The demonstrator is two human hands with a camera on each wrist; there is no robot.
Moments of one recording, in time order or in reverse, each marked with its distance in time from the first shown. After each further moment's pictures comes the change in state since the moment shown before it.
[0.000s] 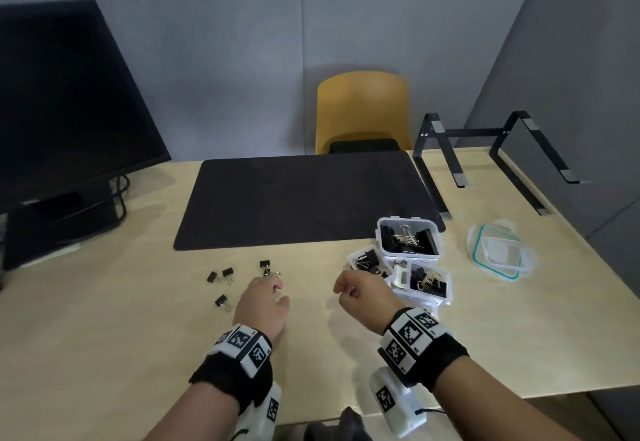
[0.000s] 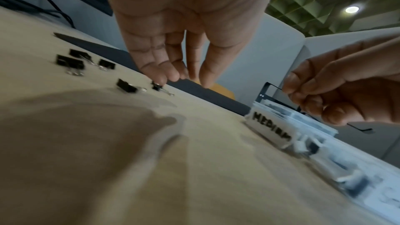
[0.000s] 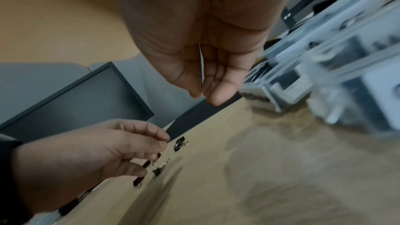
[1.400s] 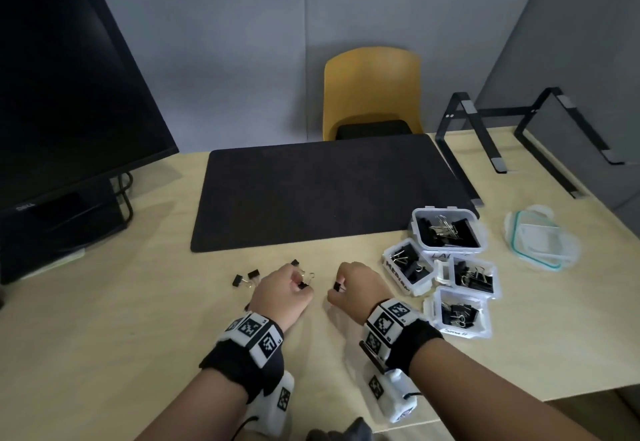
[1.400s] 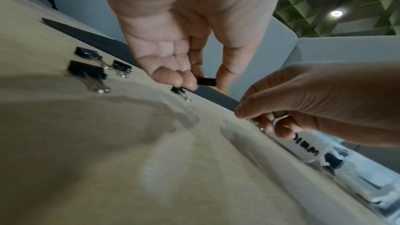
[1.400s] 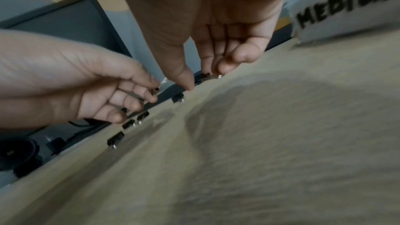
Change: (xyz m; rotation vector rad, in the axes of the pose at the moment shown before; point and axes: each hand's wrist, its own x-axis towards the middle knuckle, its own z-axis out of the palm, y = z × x) left_hand 0.041 -0.031 -0.024 -0.059 -0.127 0.080; right_hand 0.056 -0.036 0.066 -0.237 0.066 0.112
